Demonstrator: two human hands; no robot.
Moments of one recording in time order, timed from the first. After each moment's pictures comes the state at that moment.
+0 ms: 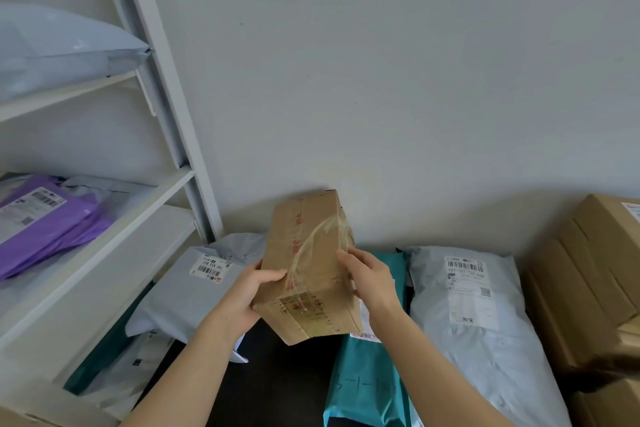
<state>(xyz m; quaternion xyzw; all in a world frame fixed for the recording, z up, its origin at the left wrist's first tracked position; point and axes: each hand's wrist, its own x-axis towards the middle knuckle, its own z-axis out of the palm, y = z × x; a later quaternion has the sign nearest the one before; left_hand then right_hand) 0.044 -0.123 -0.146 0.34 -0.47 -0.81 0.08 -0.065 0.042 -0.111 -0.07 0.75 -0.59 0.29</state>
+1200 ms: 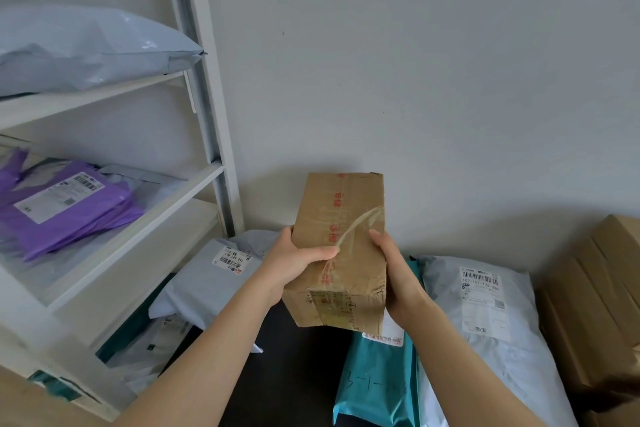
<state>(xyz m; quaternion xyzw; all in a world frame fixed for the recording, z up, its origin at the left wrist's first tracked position) 0.041 -0.096 -0.078 0.36 -0.65 -0.66 0.11 -0.080 0.041 -0.112 -0.11 0.63 -0.65 0.41</state>
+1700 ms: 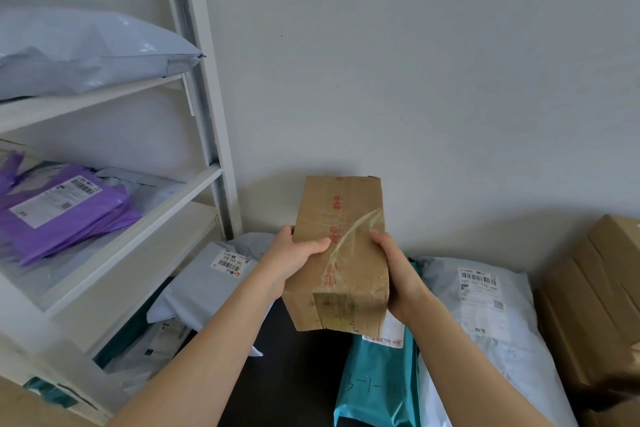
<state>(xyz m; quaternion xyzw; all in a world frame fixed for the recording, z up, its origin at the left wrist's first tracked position) 0.034 -0.100 -0.074 0.37 -0.63 -0.68 0.10 -0.085 0.041 -0.109 -0.08 0.64 -0.64 0.42</state>
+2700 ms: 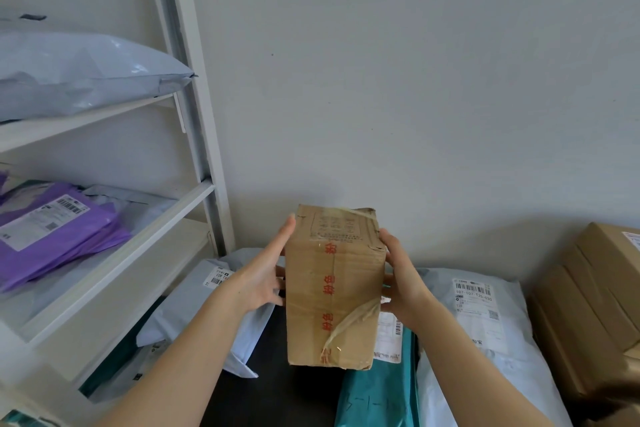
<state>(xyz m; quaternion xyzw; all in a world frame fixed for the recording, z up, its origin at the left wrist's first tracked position) 0.041 -0.130 -0.076 0.32 -0.56 -0.76 0.00 -0.091 0.047 -0.085 -0.04 0.68 -0.62 0.39</state>
